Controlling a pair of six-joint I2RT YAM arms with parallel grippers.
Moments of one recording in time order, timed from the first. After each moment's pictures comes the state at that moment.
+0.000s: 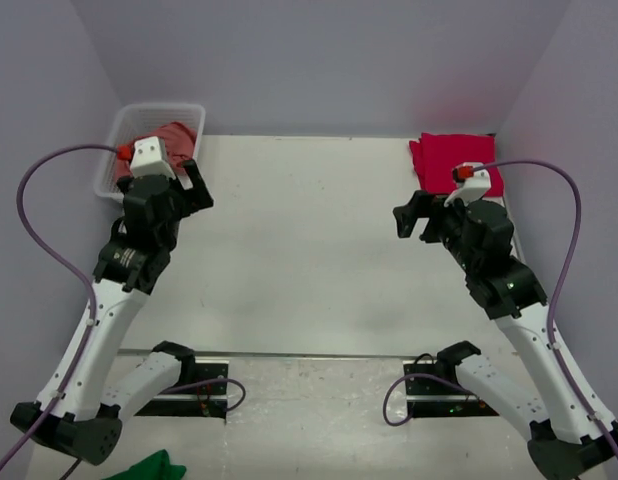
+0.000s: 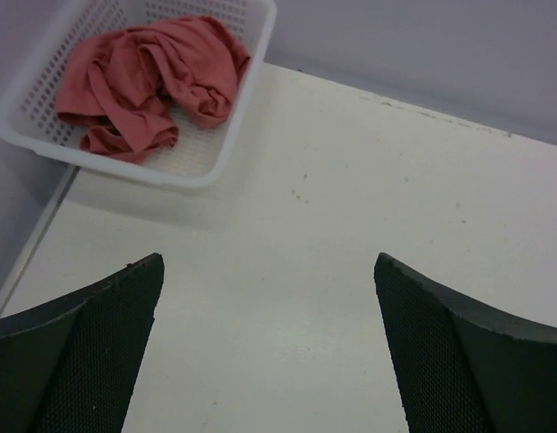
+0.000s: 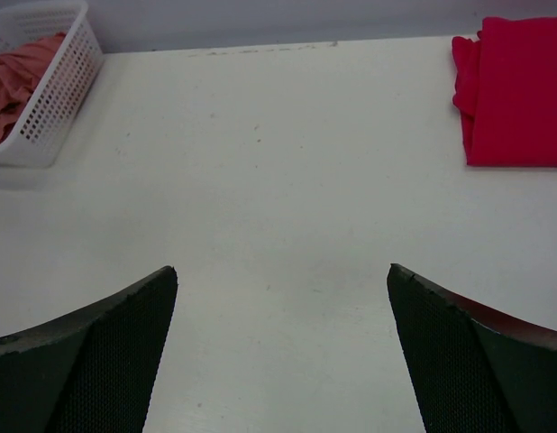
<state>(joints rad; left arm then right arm) -0.30 0.88 1.06 -0.46 -0.43 -0.31 0.39 0.80 1.00 -0.47 0.11 0.30</state>
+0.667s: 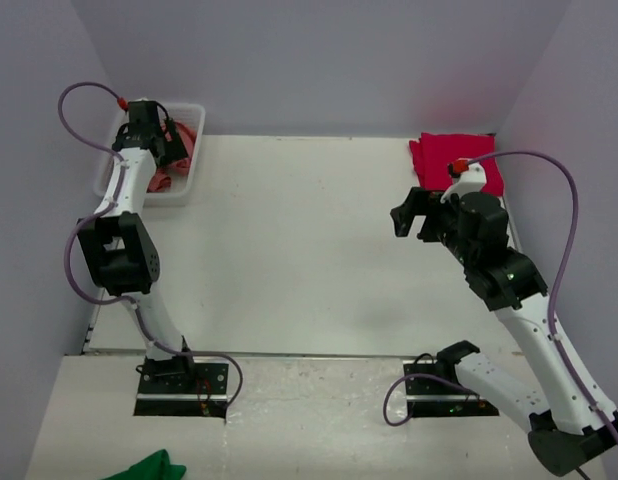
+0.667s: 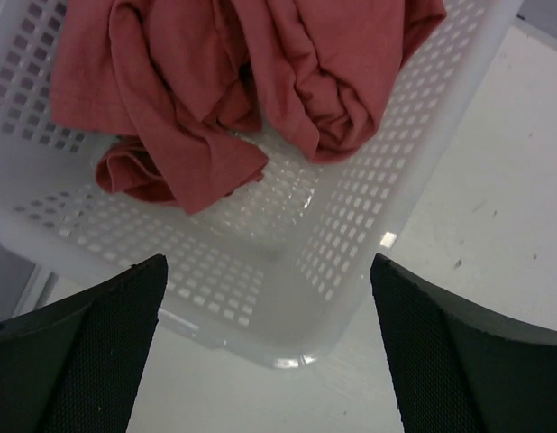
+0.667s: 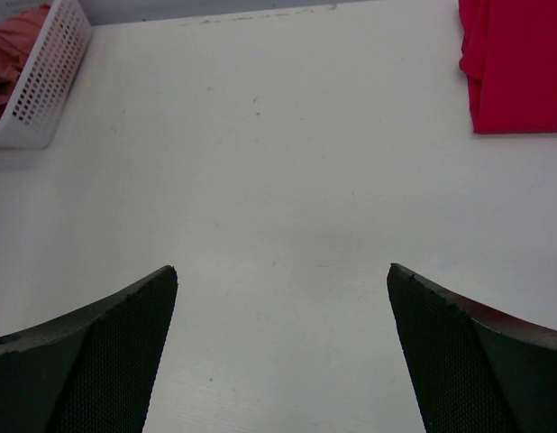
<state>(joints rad) 0.12 1.89 1.72 -0.59 -0.25 -0.28 0.41 0.83 1.08 -0.58 0.13 0.34</state>
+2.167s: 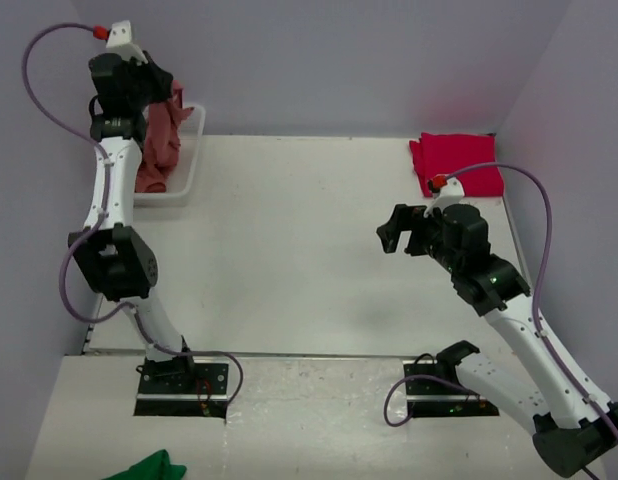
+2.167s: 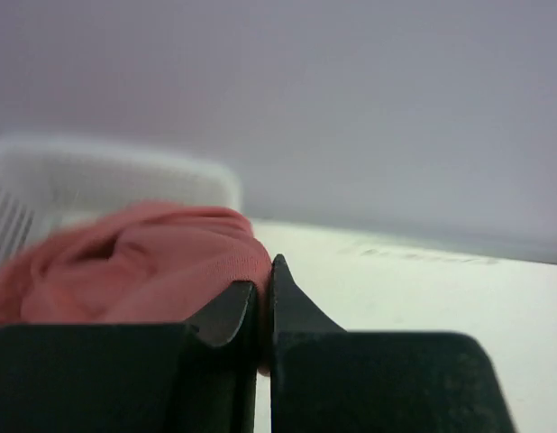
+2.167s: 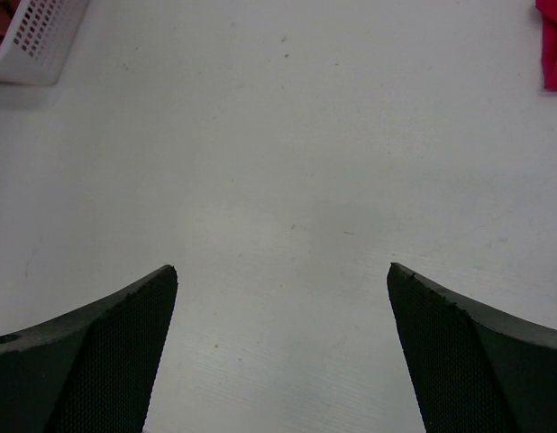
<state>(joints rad) 0.16 1.99 1.96 -0.23 0.19 -0.24 0.45 0.82 0.93 -0.52 0.05 0.35</state>
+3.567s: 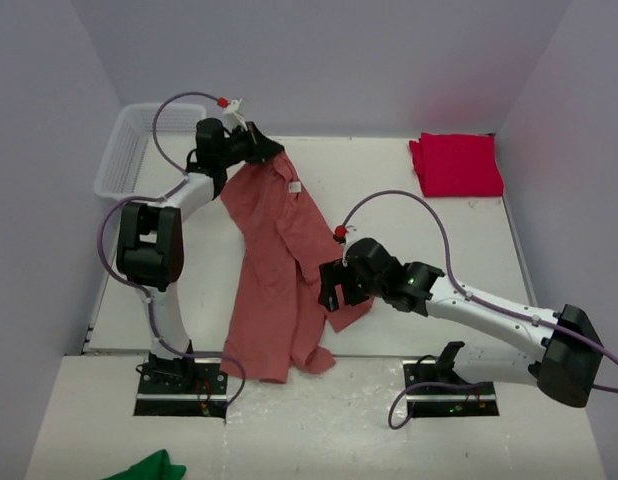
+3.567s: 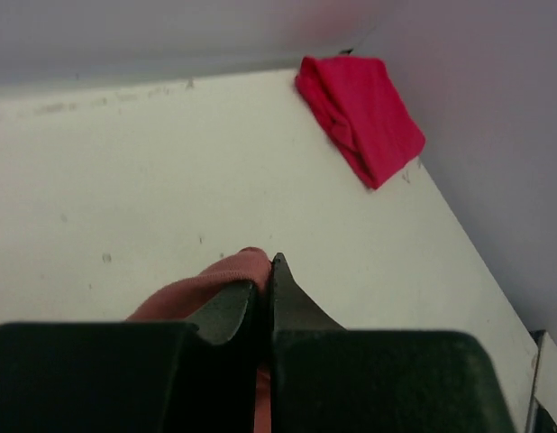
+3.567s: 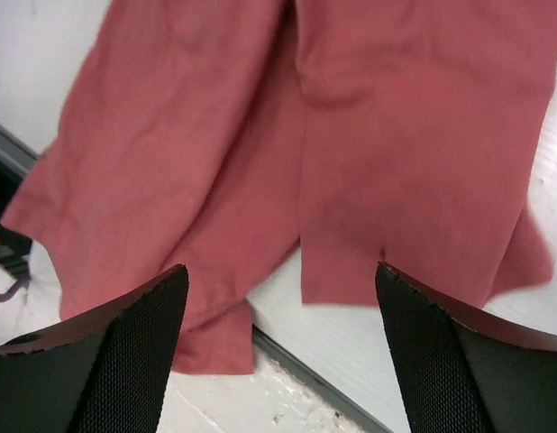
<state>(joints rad) -0.16 2.00 1.41 0.36 0.66 -0.53 0.94 1.17 0.82 -0.45 0.02 0.54</state>
